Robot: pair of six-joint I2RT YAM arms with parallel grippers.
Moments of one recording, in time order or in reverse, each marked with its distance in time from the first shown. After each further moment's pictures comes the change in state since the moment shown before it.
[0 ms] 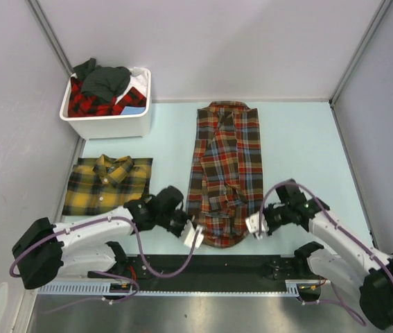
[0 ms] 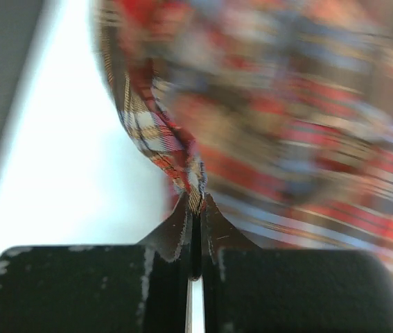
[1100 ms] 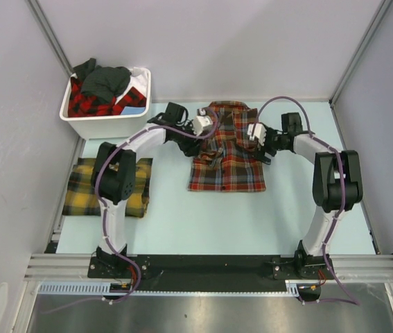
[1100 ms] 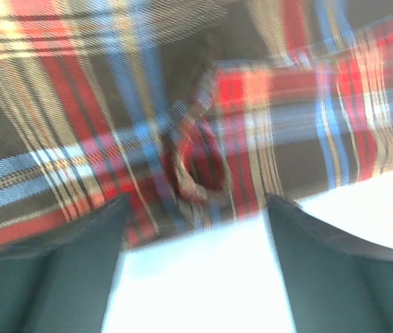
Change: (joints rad) left arm 0.553 0.991 1.104 -0.146 0.060 -0.478; right arm -0.370 1.033 0.811 0.393 -0.007 0.294
